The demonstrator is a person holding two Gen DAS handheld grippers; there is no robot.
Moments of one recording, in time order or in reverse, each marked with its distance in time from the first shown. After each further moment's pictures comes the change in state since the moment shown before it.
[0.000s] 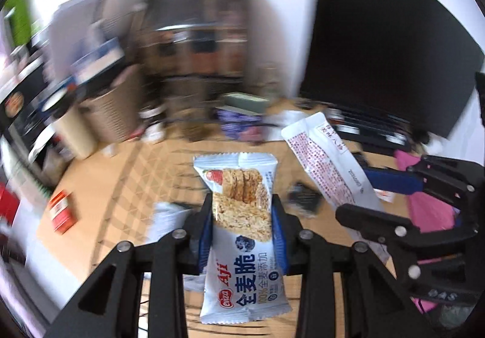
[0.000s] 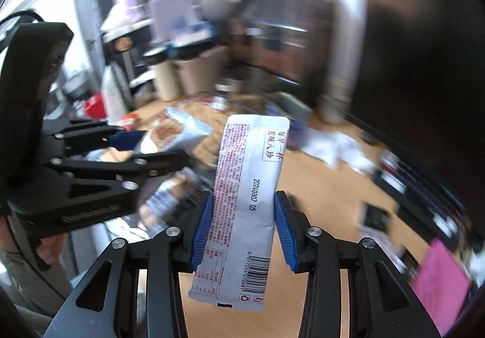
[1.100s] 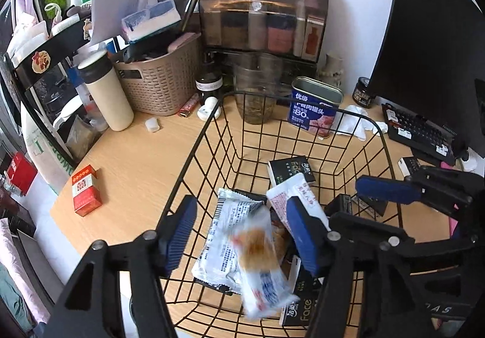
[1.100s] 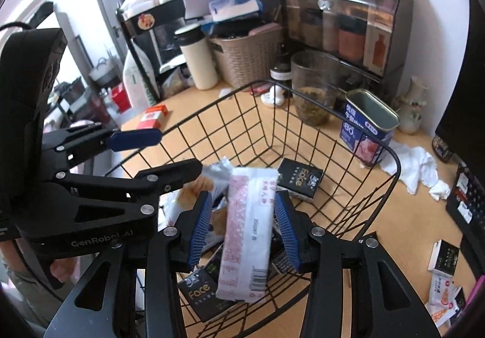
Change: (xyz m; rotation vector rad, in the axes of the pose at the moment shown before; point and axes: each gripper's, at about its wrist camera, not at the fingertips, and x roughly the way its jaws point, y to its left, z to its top) left arm 0.033 0.063 -0.015 -0.086 0.036 0.106; right arm 0.099 0.042 0.023 -0.008 0.058 0.143
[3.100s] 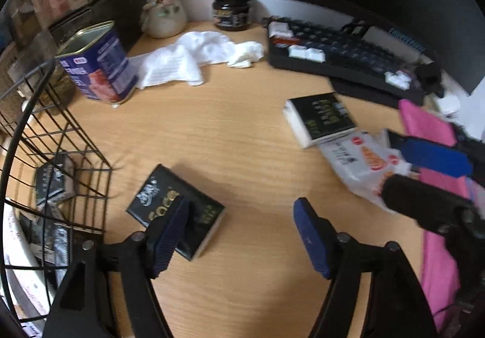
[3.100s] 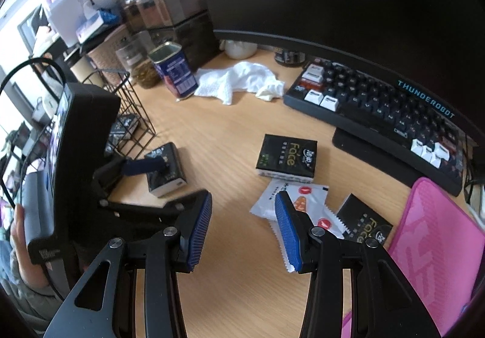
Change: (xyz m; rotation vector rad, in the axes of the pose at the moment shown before) left arm 0.120 -0.252 -0.011 0.185 0.220 -0.234; right arm -0.086 -0.213 -0.124 0.293 0.047 -0.227
